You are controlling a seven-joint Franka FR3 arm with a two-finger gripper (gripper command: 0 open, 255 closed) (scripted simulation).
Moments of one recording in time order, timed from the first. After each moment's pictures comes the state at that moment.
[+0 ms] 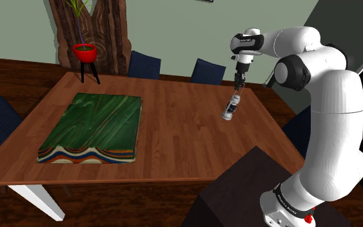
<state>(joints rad) -0.16 0.62 -0.50 -1.37 0.23 1.71 -1.53</state>
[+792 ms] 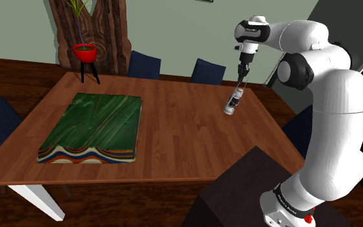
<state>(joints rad) -0.18 0.60 -0.50 -1.25 0.22 1.57 -1.52</state>
